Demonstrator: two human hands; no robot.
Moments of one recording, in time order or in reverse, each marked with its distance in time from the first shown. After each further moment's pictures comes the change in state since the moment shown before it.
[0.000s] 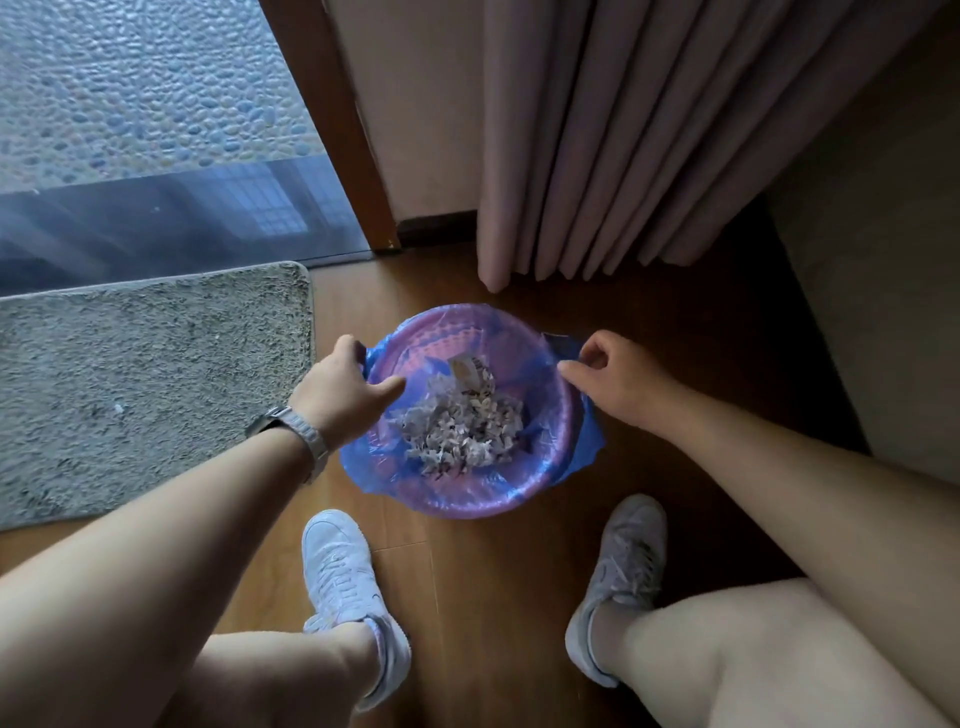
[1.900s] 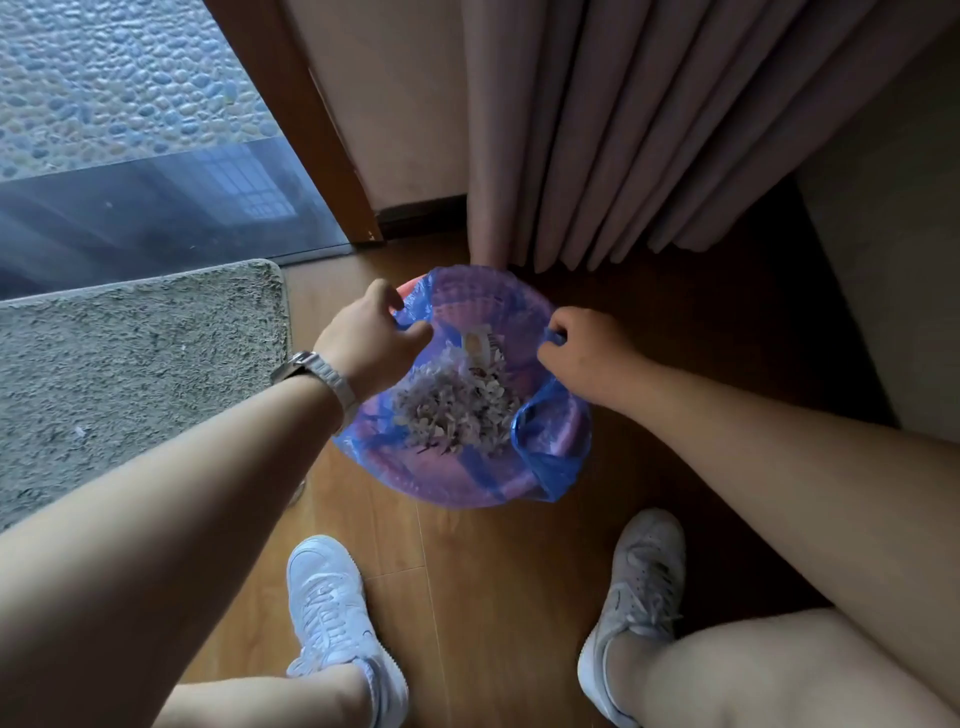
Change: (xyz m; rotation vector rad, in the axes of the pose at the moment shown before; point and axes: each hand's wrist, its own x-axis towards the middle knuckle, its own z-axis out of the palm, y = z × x) left_hand 0.087 0.052 0.022 0.004 0.017 0.140; right_hand 0.078 -0.008 0.029 -0.144 -0.020 -0.071
